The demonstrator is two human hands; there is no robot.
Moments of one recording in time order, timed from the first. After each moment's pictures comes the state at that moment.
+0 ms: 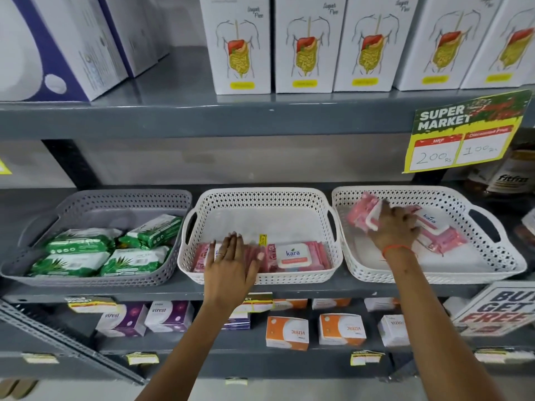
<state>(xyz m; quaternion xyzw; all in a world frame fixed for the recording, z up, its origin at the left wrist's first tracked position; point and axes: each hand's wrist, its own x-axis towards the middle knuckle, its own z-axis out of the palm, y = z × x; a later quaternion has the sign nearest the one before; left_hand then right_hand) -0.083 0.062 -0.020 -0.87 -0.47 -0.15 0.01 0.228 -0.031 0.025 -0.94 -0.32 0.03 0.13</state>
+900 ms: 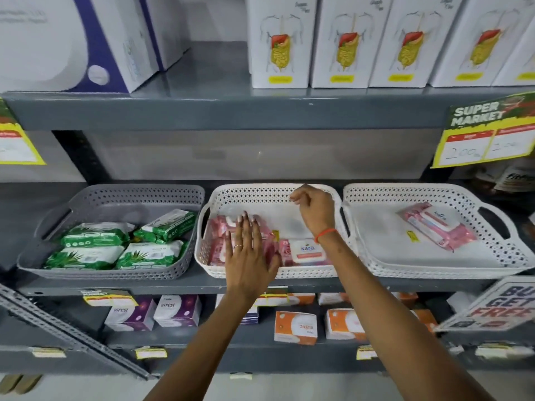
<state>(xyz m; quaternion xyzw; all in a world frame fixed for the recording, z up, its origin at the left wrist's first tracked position) -0.082 0.061 -0.013 -0.87 -0.47 -0.16 -0.02 0.092 0.064 0.046 -0.72 -0.46 0.07 0.52</state>
